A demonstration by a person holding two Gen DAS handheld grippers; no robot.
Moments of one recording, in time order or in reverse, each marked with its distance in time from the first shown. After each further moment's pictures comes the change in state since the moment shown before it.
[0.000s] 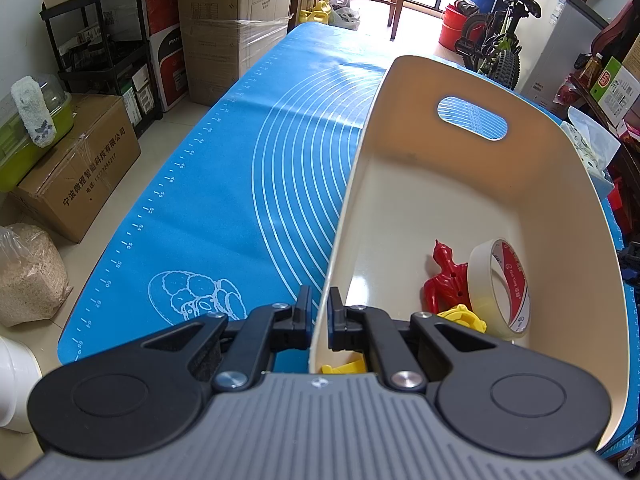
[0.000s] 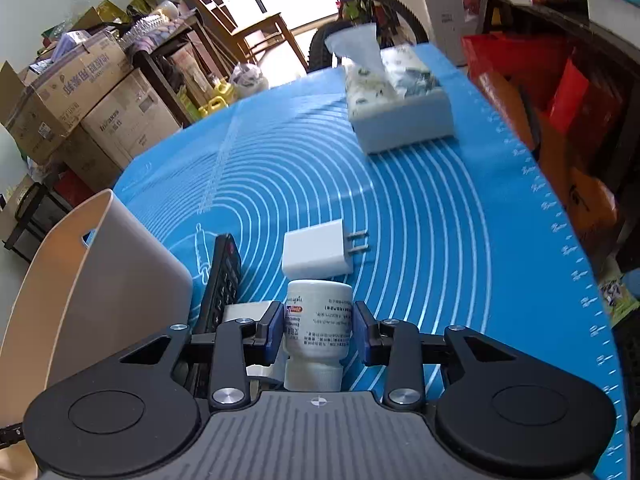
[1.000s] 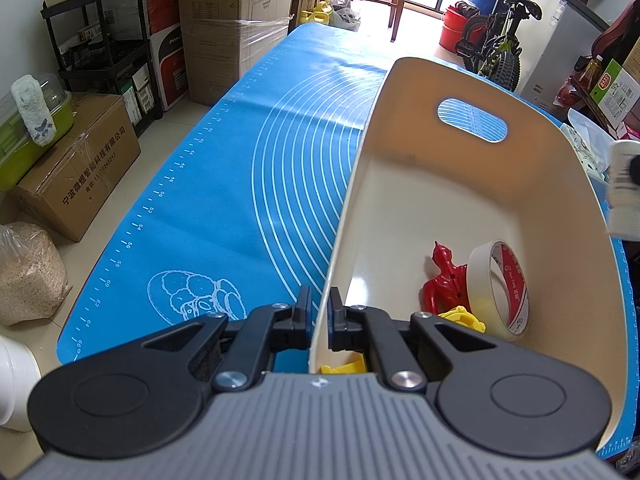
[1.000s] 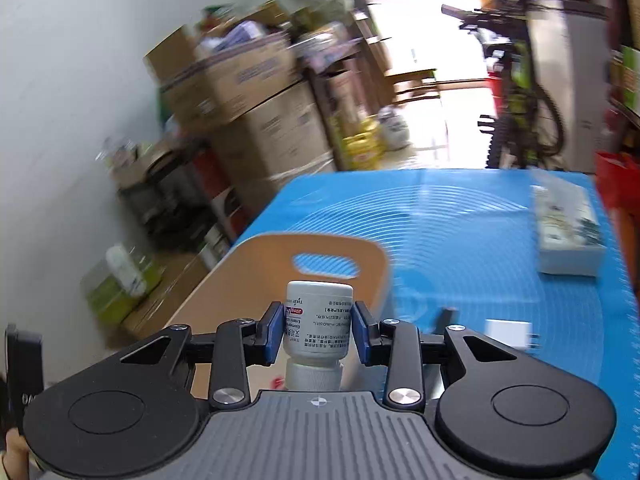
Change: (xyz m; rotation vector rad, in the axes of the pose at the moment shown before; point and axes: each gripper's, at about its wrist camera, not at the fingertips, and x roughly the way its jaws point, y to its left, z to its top) left arm 0.000 0.000 0.000 -0.002 -0.002 -0.003; right arm -0.079 0.162 0.000 -0.372 -0.072 0.294
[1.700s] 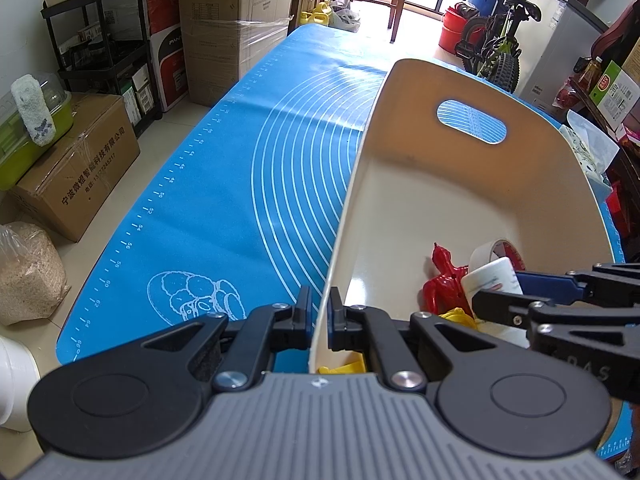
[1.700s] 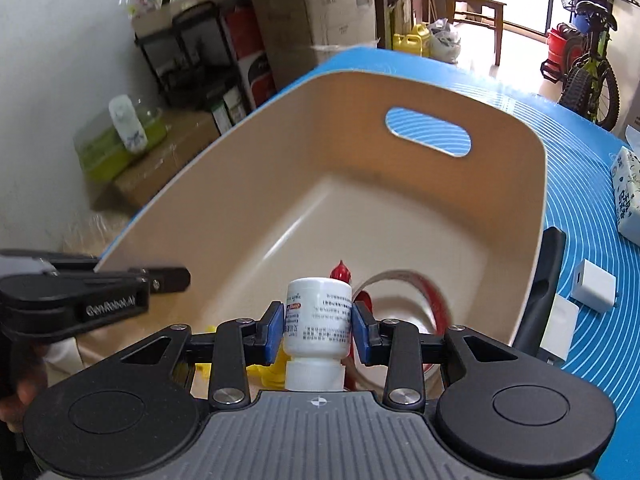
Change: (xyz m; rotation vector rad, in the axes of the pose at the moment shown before) left arm 0.001 -0.002 0.000 -0.003 -0.003 -0.004; right arm 0.079 0.068 -0.052 -0.193 0.341 -0.058
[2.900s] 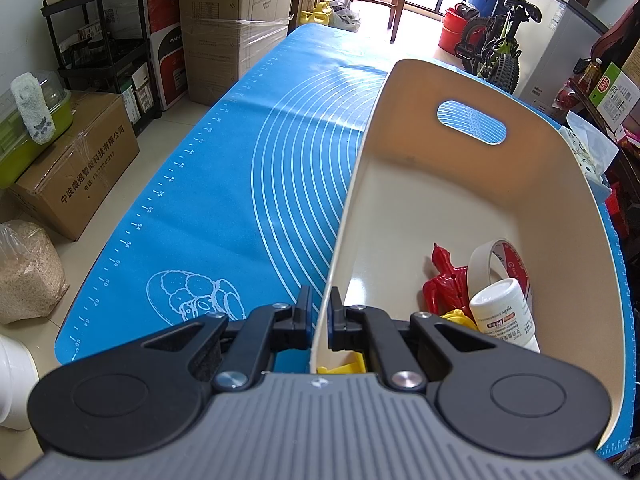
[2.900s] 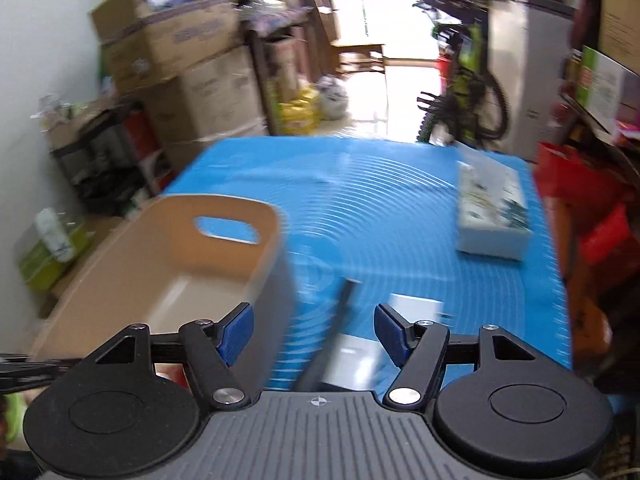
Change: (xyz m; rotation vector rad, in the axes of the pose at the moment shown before) left arm -0.001 0.003 0.000 -0.003 0.000 -0.003; right arm -0.079 -0.161 -0.011 0.270 -0.210 -0.207
